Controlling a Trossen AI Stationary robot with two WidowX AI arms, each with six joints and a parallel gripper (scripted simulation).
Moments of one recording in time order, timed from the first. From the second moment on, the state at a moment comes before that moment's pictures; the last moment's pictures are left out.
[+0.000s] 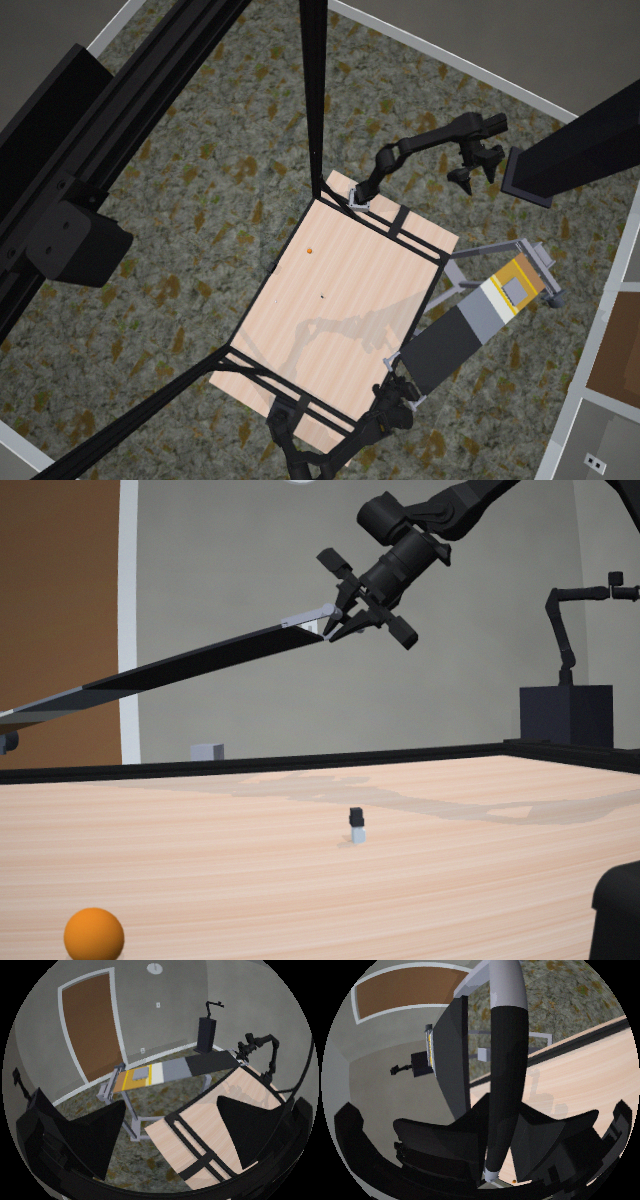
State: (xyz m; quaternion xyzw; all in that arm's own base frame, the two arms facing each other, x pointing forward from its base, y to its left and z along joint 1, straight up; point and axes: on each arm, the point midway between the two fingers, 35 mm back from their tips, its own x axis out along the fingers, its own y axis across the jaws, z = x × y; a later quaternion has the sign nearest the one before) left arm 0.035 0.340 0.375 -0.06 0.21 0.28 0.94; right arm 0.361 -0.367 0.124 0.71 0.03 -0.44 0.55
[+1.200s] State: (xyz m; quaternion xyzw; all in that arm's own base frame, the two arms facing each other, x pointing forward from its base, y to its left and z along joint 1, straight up) left arm 0.034 0.340 0.375 -0.06 0.21 0.28 0.94; right arm 0.367 -0.371 0.157 0.71 0.05 -0.45 0.54
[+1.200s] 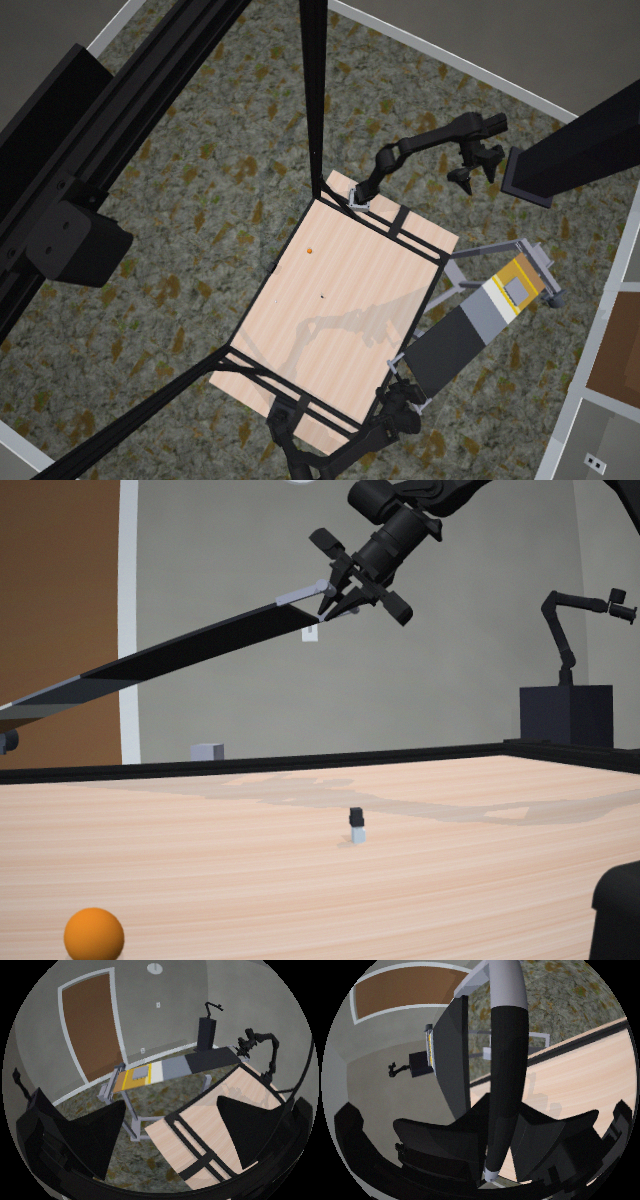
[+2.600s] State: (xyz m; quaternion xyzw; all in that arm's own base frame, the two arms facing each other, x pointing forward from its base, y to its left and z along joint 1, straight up) left arm 0.035 0.340 0.375 -0.06 0.21 0.28 0.94; right arm 0.373 -0.376 0.184 0.71 0.02 -0.43 0.56
